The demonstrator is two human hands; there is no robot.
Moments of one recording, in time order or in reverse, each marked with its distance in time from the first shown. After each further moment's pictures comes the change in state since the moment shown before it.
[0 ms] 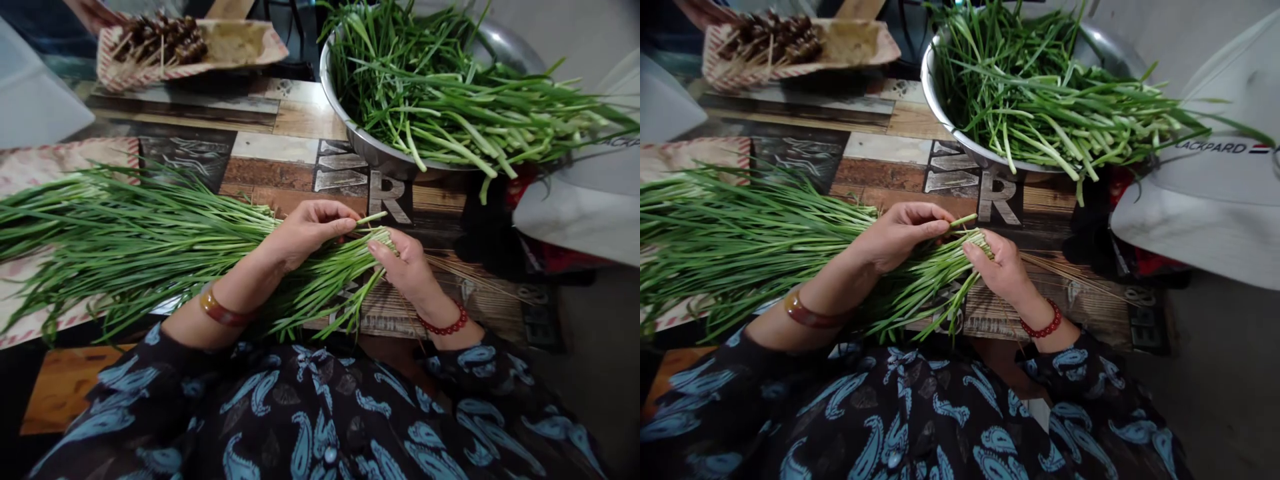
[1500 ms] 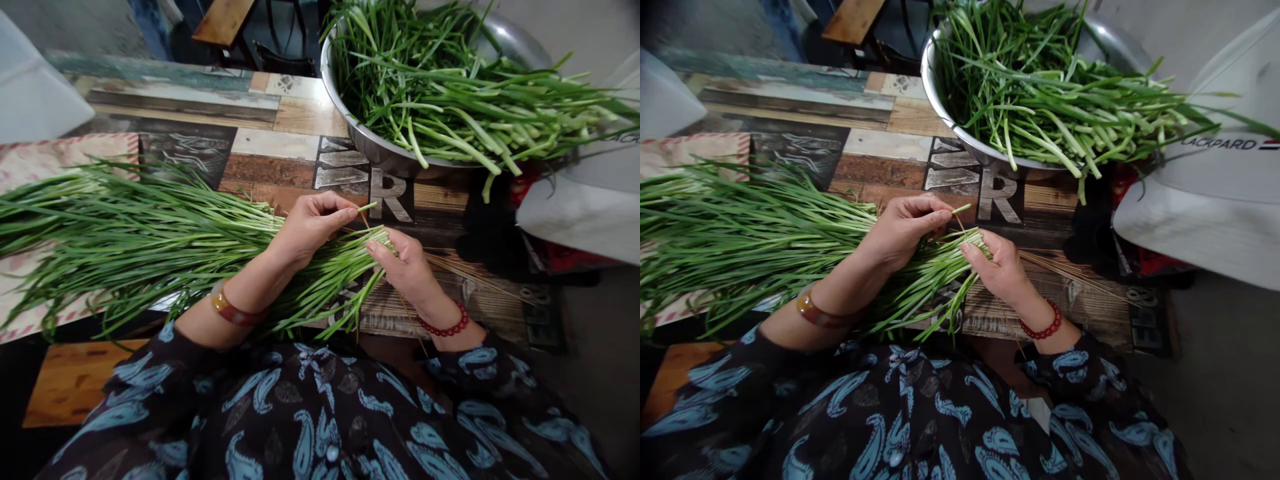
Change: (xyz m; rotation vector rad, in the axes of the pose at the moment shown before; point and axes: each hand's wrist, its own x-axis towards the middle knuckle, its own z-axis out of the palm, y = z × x) left_hand 0.006 -0.010 0.008 0.024 0.181 0.130; right_hand -0.001 -0.004 0.001 -0.020 -0.043 -0.036
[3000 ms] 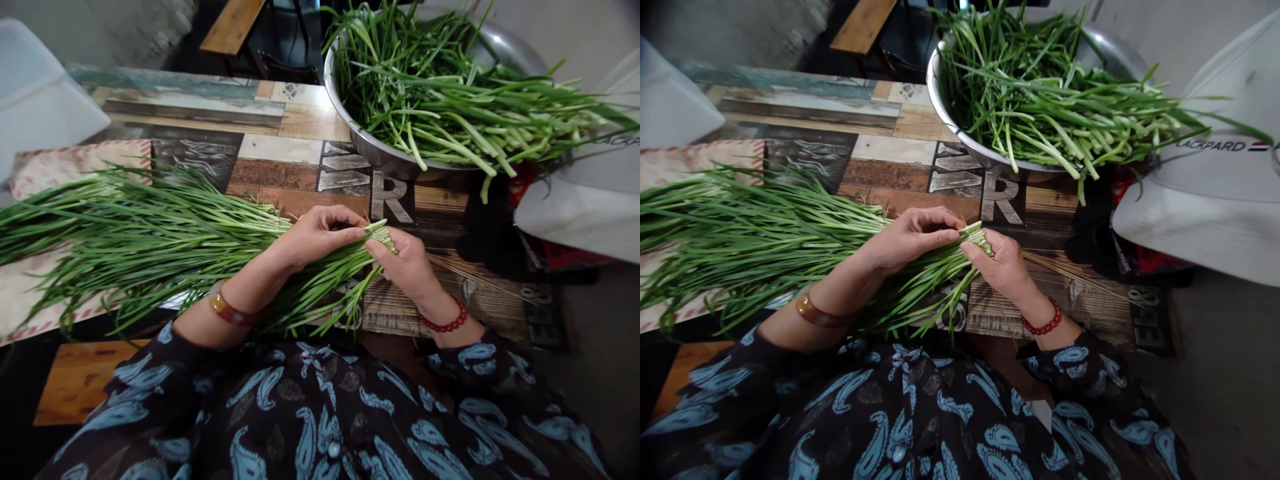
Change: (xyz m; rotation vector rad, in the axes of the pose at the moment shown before) left_hand -0.008 0.012 -0.006 0.115 -0.290 -0.043; right_hand 0.002 0.000 0.001 -0.027 0.038 0.031
